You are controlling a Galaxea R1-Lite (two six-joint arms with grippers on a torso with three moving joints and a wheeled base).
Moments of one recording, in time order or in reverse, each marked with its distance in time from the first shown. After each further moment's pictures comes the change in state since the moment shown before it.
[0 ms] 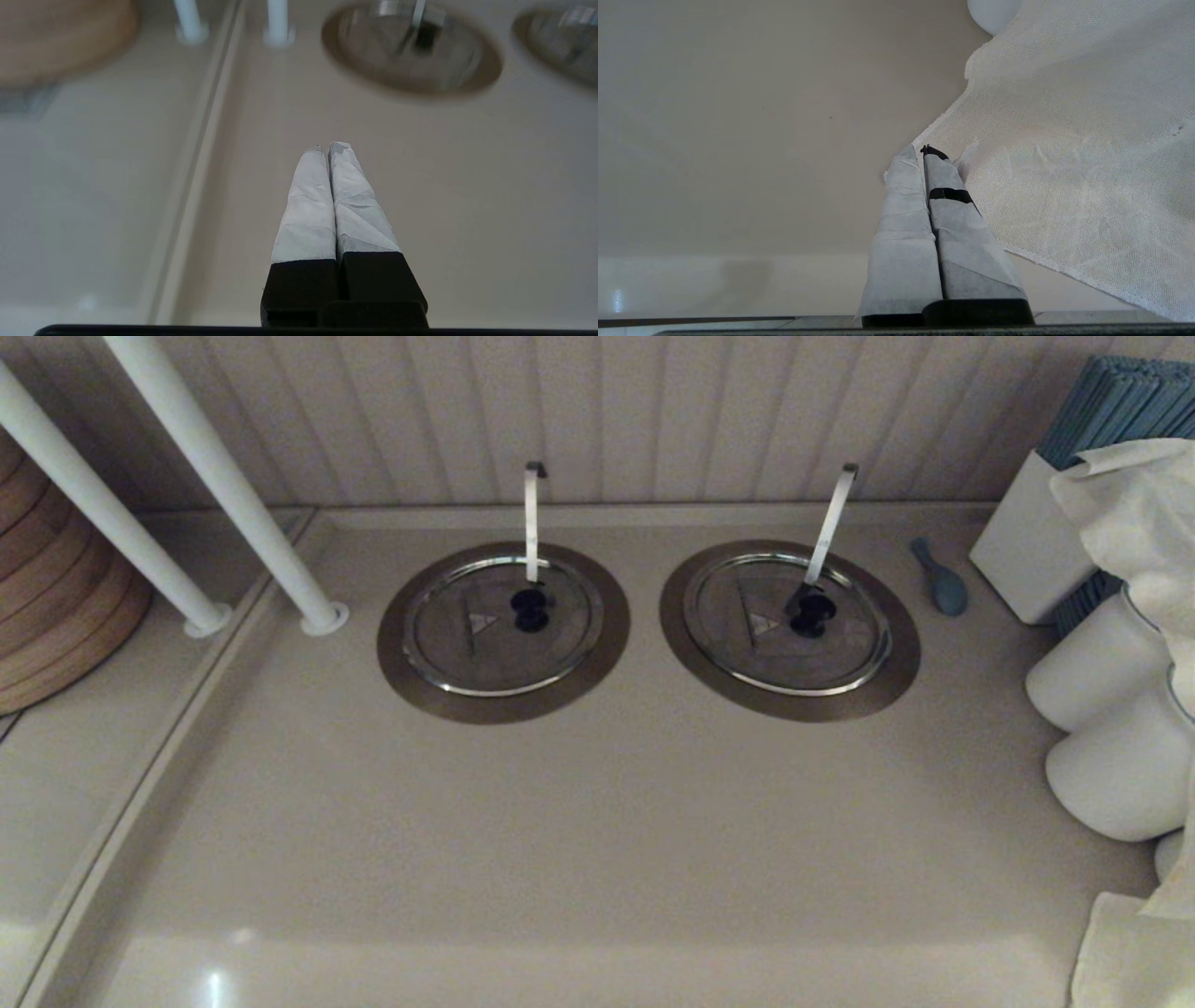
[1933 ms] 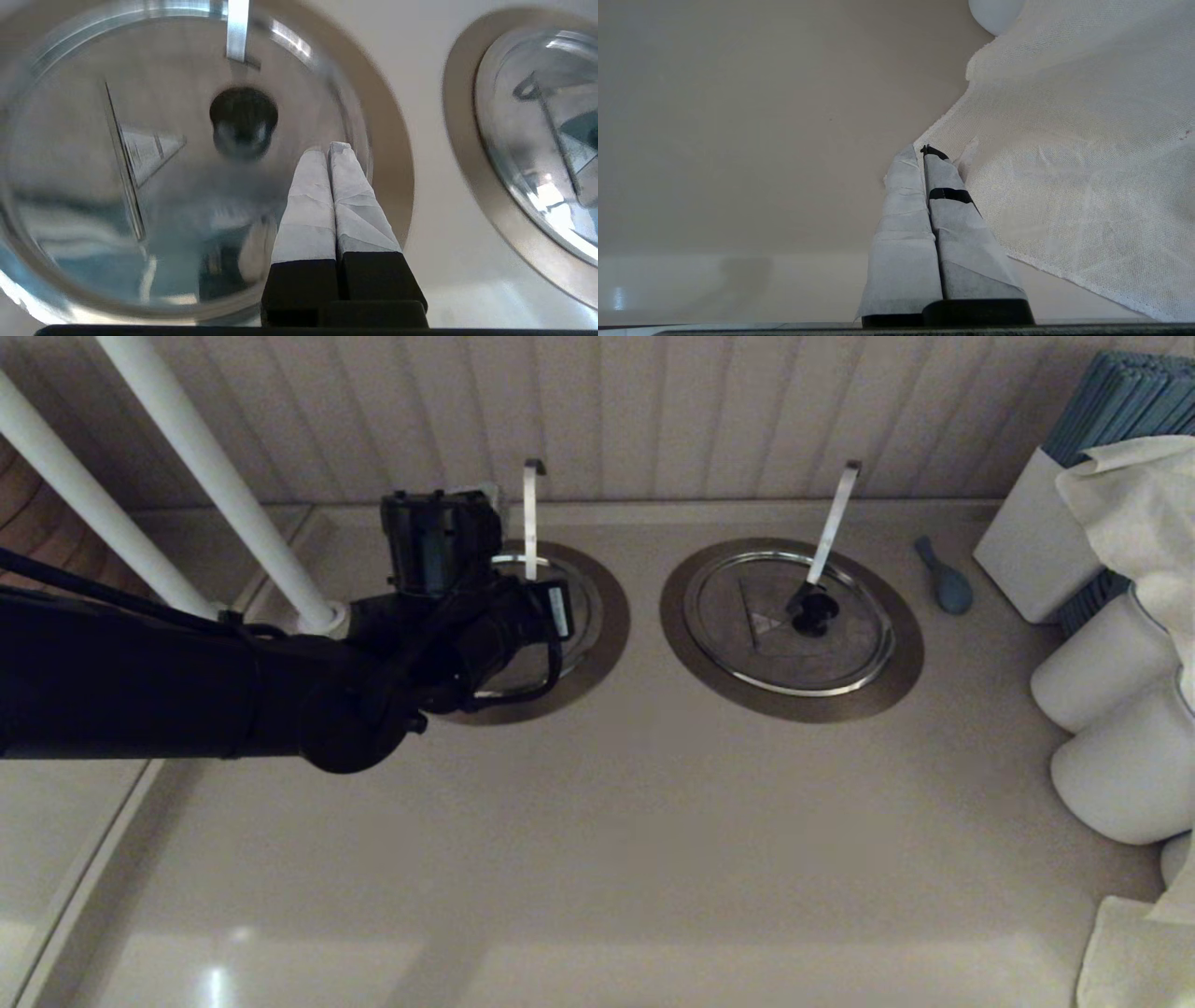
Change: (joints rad) left arm -0.593 1.771 -1.003 -0.530 0.371 -0.131; right arm 0.001 0.000 0.000 0.000 0.000 0.000
